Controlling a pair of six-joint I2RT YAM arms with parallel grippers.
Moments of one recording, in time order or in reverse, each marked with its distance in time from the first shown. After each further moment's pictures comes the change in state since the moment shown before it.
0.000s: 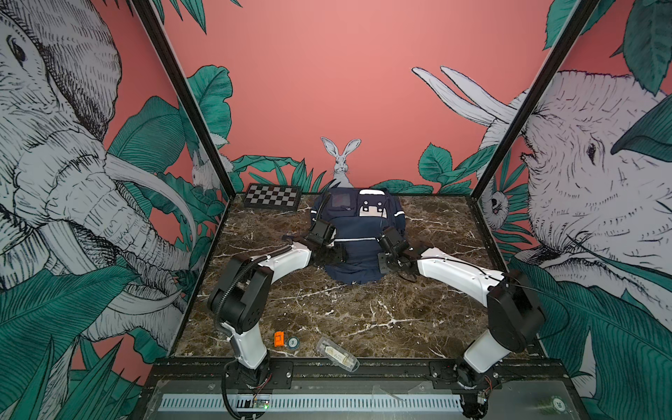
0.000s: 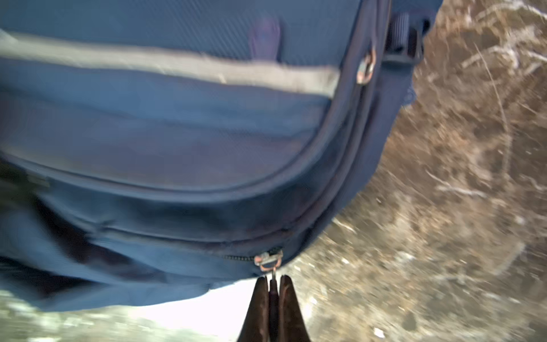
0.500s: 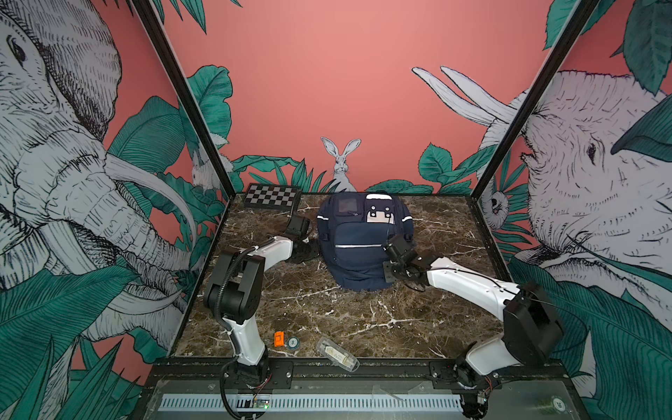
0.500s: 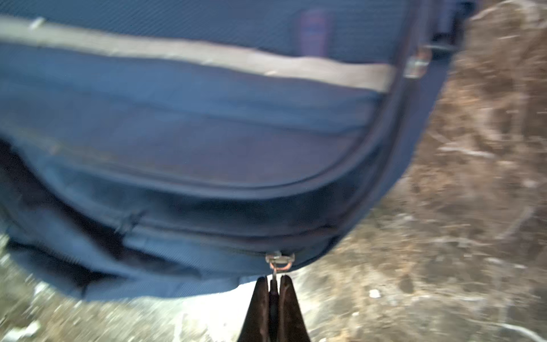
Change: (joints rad) left arm 0.216 0.046 0.010 -0.064 -0.031 0.052; right arm 0.061 -0.116 -0.104 0.000 -0.071 0.021
